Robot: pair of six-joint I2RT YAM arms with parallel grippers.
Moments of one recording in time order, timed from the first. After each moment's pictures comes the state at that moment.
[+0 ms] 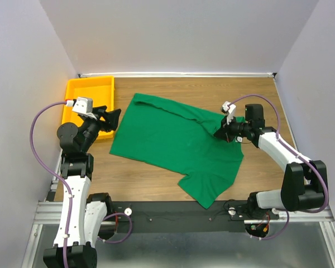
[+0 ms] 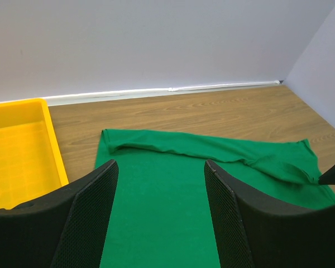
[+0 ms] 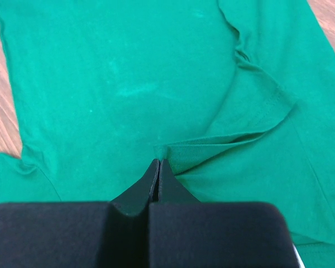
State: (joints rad) left arm 0.10 0.70 0.68 0.12 0.48 -0.25; right arm 0.10 1.36 0.78 -0.21 -0.75 -0.41
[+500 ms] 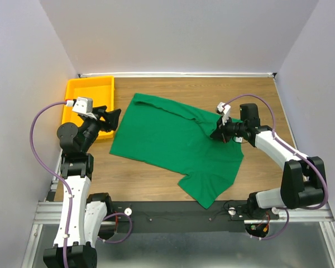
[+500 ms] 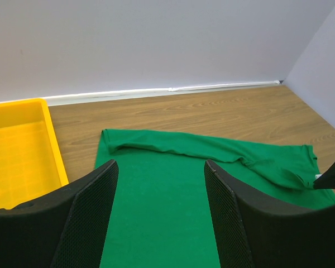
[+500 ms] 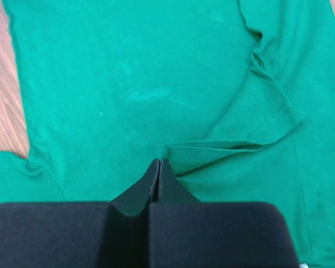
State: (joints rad) left arm 0.10 0.70 0.68 0.12 0.48 -0.25; right arm 0.17 1.38 0.80 -0.21 -0.74 -0.41
